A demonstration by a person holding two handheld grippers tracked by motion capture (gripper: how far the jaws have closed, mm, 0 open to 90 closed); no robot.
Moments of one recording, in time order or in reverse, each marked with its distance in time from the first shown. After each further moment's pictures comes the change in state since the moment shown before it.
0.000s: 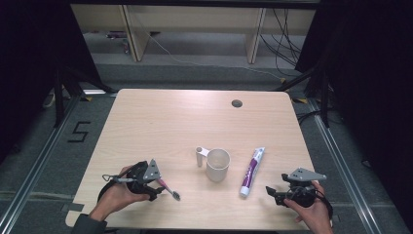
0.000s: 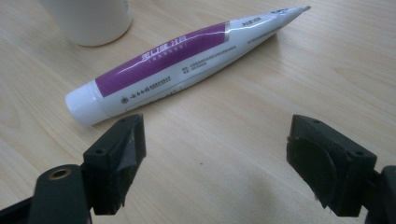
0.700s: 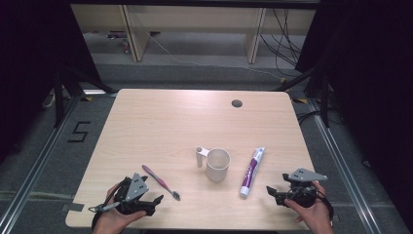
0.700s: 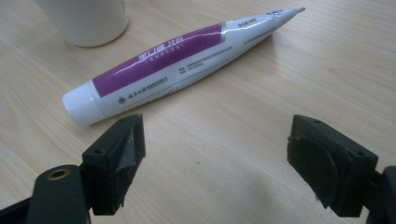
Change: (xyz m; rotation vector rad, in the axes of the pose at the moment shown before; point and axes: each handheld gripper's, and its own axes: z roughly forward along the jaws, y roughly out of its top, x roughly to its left) left arm -0.039 -0.029 -0.026 -0.232 0.134 -0.185; right arm 0.000 0.000 -0.002 -0.008 -0.021 -0.002
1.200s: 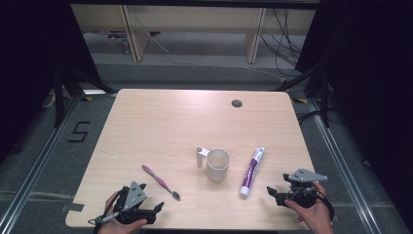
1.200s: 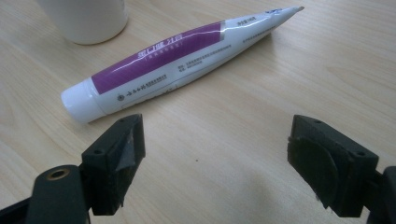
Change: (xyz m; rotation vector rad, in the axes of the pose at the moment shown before) left arm -0.022 -0.020 -0.007 -0.010 0.025 -0.118; right arm 0.001 -0.001 -0.001 0.009 0.003 0.010
